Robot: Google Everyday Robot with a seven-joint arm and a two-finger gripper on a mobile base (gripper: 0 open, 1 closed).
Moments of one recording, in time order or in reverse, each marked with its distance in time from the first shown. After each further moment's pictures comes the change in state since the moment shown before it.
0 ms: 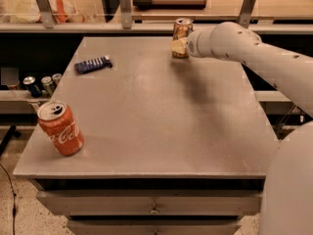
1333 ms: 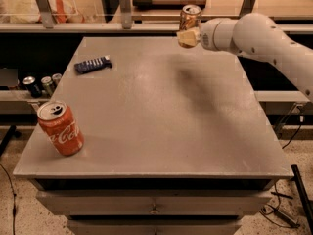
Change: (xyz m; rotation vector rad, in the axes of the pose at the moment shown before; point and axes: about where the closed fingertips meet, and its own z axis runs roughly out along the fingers) arm -0.034 -0.006 -0.050 -0.051 -0.114 -0.085
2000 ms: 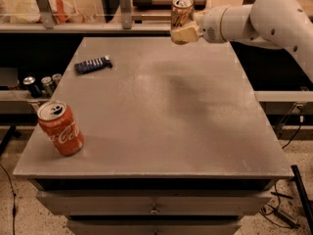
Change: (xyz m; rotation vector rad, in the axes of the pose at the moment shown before) arm -0.034 0.043 -0.037 -0.236 -0.033 -0.197
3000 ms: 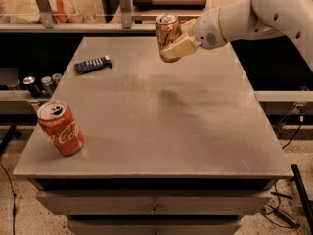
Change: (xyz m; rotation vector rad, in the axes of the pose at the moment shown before) arm 0.001 0.084 -0.020 -0.348 0.096 -0.138
